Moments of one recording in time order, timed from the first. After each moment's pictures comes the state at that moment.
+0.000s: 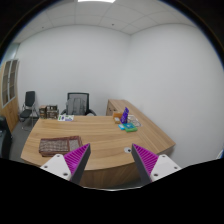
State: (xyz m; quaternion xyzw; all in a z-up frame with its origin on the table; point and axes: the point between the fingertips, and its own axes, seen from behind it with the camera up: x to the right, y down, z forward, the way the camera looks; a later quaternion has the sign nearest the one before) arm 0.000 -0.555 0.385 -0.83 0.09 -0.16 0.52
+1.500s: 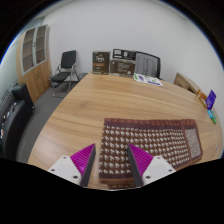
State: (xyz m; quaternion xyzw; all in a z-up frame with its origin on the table) arm -0.425 -0.218 -0.006 -0.92 -0.07 -0.01 0.38
